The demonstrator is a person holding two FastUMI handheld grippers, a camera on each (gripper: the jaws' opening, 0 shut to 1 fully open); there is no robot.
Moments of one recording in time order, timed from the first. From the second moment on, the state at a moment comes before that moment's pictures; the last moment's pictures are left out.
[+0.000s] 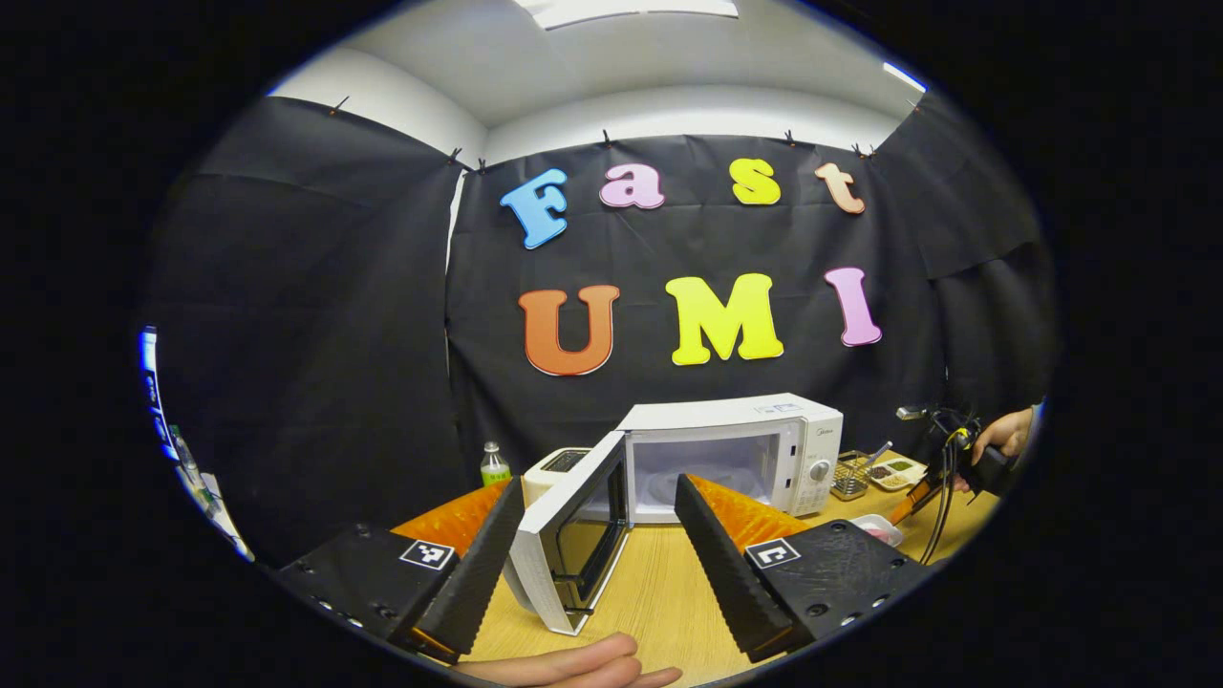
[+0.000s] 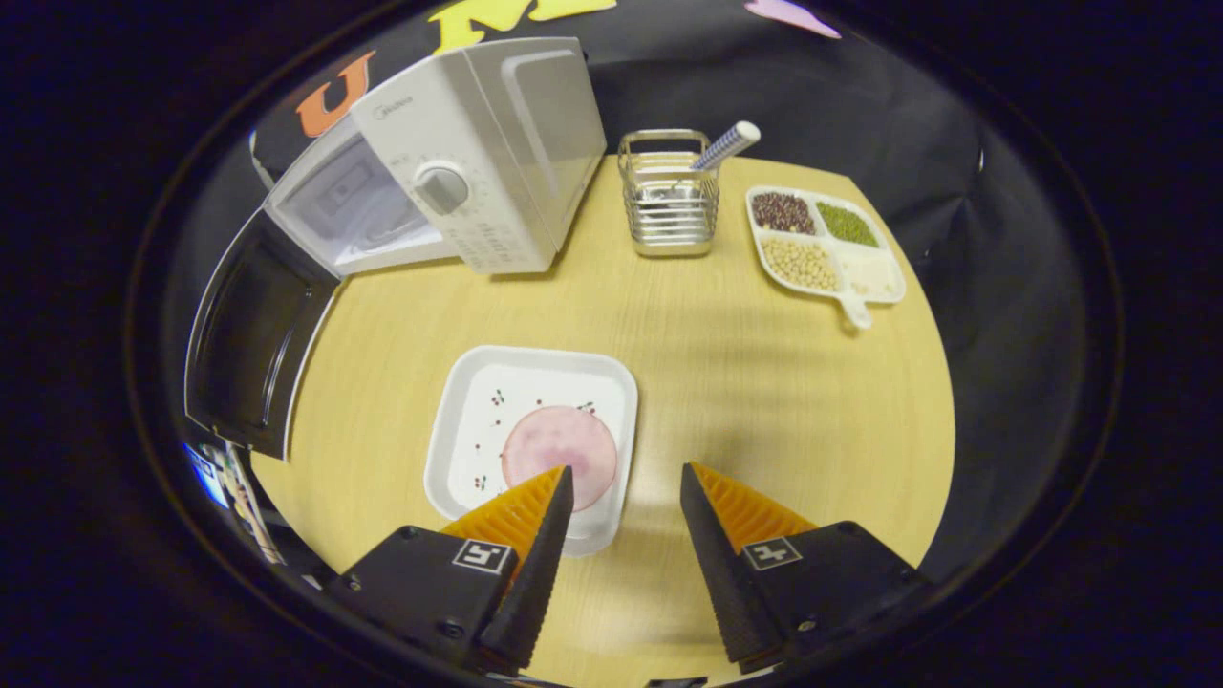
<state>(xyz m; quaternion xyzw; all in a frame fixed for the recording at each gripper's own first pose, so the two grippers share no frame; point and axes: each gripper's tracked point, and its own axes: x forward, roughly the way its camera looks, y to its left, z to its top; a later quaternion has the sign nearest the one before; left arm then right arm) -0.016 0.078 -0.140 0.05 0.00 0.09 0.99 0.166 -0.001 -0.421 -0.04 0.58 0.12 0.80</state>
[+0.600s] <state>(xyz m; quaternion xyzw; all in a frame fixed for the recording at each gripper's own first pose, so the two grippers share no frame) -0.008 0.085 -0.139 0.04 -0.01 0.11 0.99 0.185 0.008 -0.454 0.00 0.65 0.16 0.75</state>
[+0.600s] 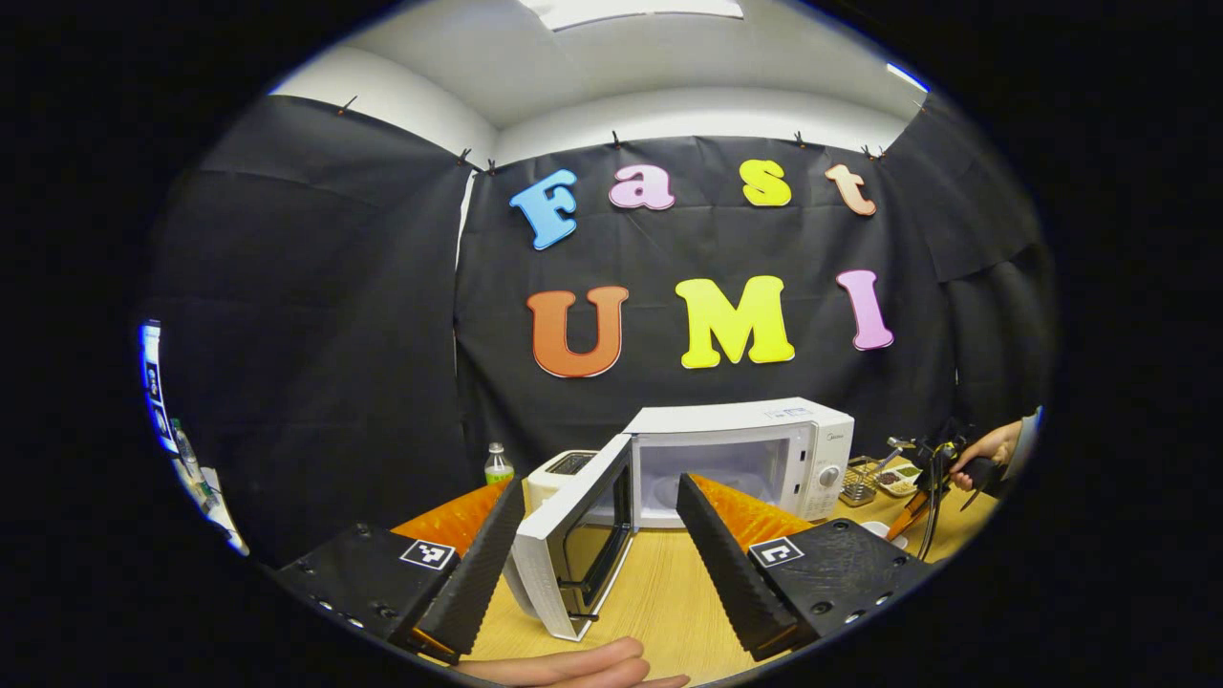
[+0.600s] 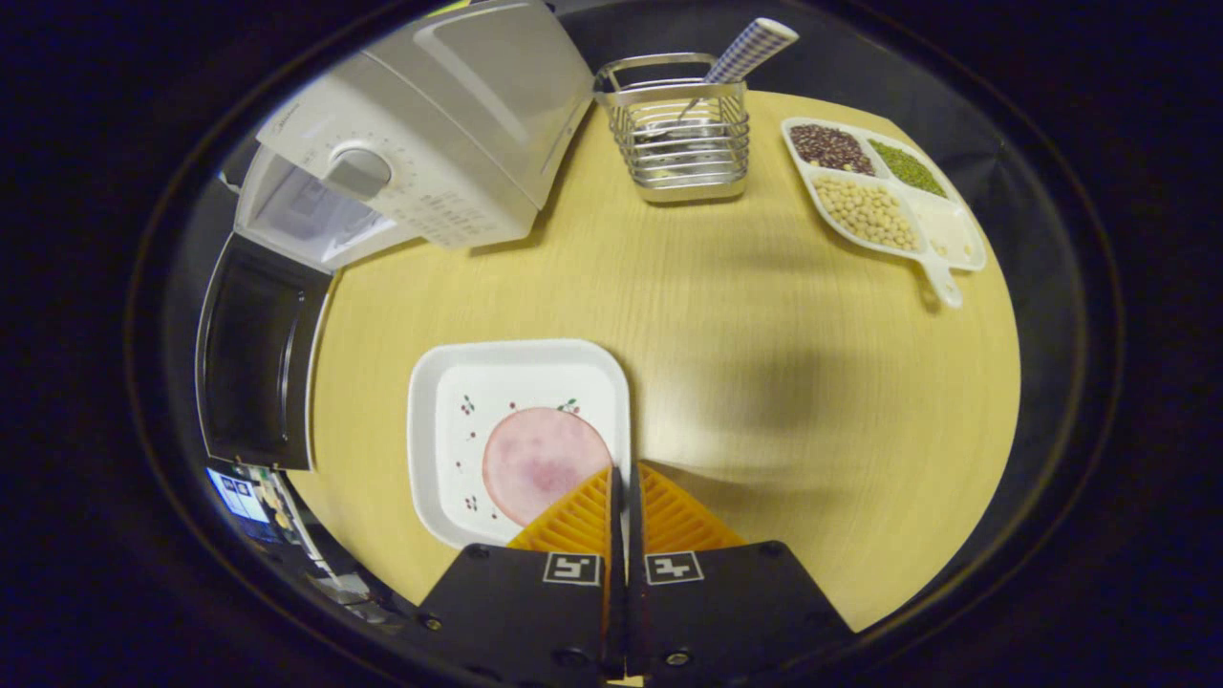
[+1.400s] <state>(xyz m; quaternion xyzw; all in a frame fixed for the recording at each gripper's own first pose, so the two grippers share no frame) -0.030 0.093 -0.135 0.04 -0.03 0.09 0.99 0.133 0.083 -0.395 0.25 0.61 0.21 0.73</state>
